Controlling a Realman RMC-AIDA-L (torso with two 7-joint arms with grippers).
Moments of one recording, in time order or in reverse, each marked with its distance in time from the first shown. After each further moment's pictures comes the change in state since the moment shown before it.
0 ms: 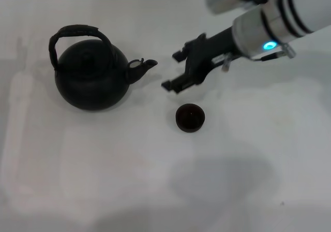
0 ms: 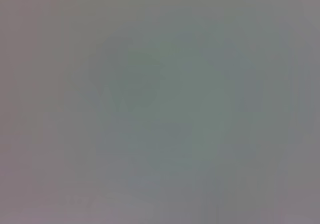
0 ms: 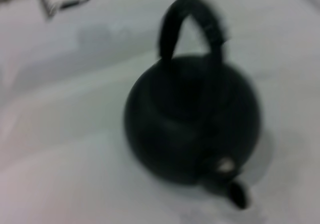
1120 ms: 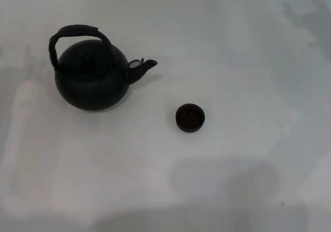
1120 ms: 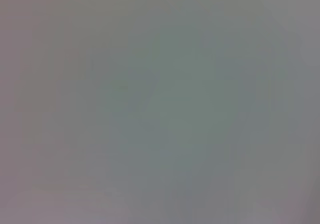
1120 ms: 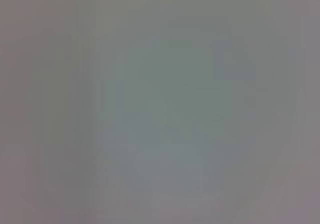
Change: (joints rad) left arm 0.050 0.006 0.007 -0.010 0.128 0.070 0.000; right arm -0.221 0.008 0.597 0.529 1.196 -0.362 -1.347
